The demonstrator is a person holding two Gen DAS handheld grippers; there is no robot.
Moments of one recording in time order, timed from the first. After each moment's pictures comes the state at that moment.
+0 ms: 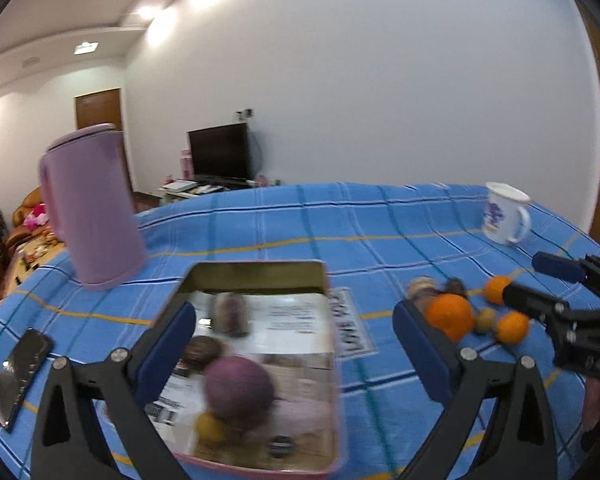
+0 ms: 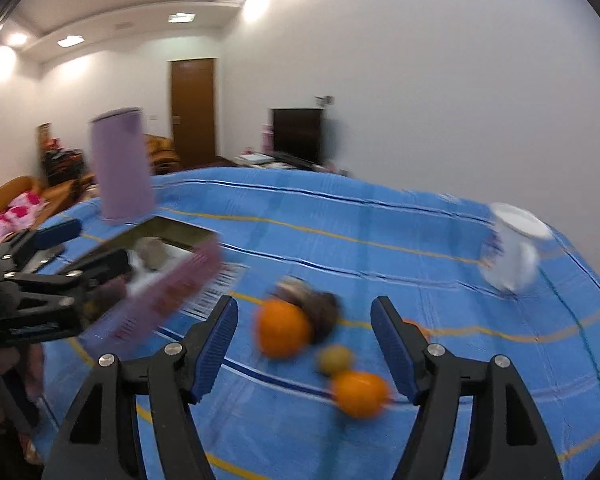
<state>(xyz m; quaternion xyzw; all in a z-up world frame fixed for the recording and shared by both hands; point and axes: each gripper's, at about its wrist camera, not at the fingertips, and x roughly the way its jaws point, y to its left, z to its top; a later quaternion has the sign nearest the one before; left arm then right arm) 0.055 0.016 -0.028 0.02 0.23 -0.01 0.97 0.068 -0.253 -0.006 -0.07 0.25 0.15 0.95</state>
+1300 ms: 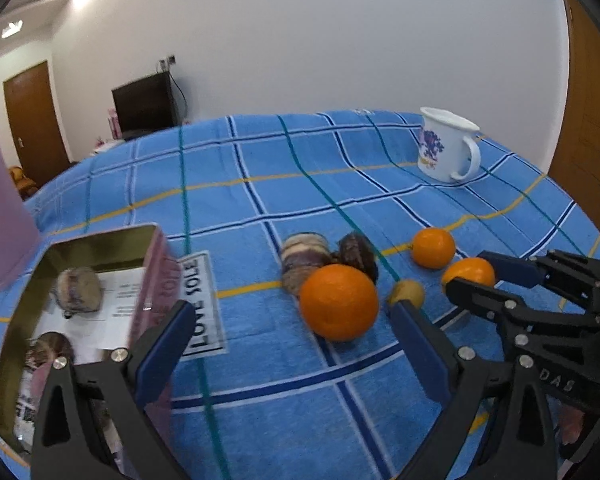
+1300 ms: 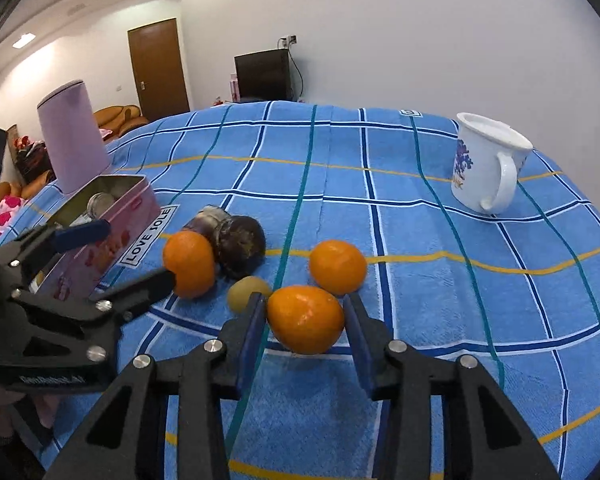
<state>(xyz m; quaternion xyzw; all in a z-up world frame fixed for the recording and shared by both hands) 0.114 -0.076 -0.059 0.03 0.35 -0.12 0.93 0.103 -0.291 -0.038 -0.04 0.36 0.12 0.92</state>
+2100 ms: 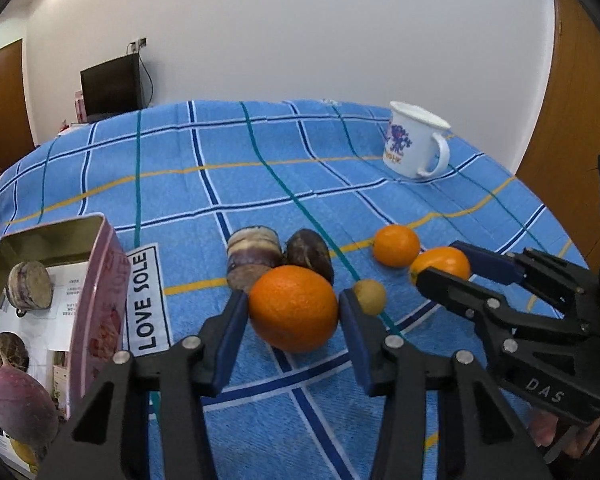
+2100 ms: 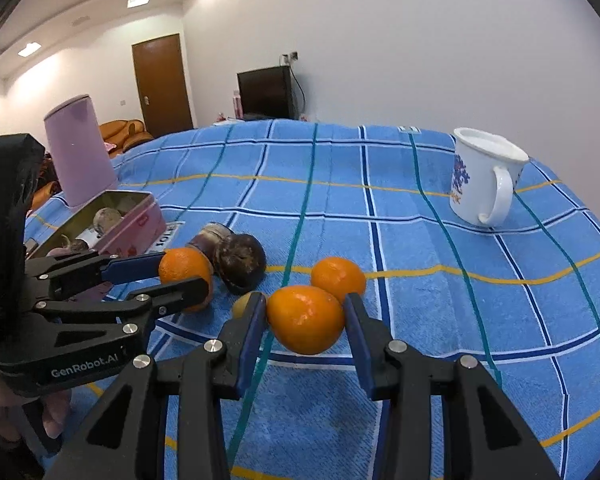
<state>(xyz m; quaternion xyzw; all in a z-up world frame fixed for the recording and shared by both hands) 0.119 -0.082 -0.063 0.00 0.36 -0.18 0.91 0.094 -0.294 -0.030 -0.03 0.33 0.14 0.93</state>
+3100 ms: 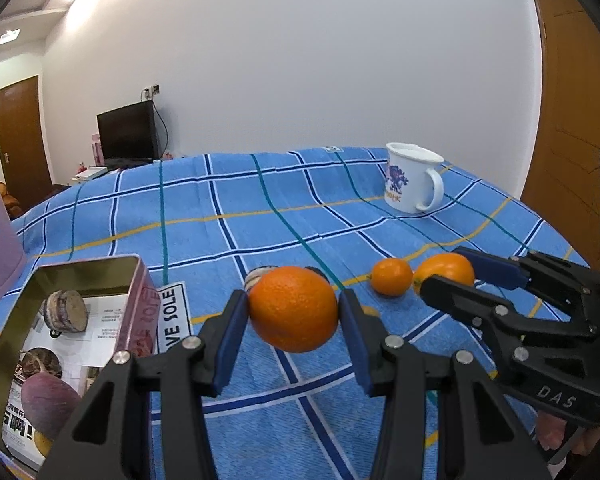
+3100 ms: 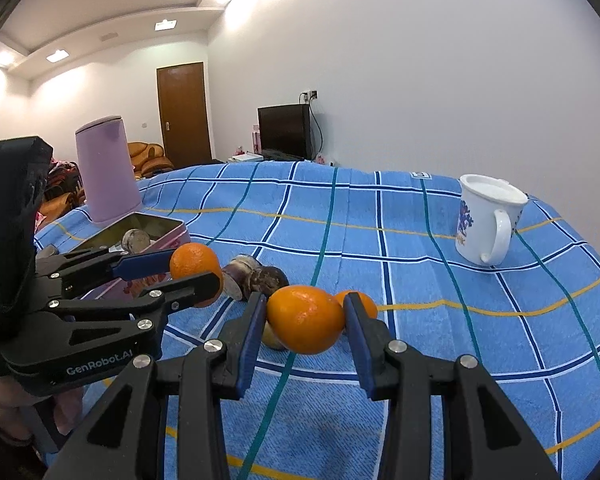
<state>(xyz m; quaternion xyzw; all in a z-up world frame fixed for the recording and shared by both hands) 0.091 -0.078 -0.044 0.02 0.28 -0.16 0.95 0.070 -0.293 -0.016 -0.04 0.25 0.16 0.95</state>
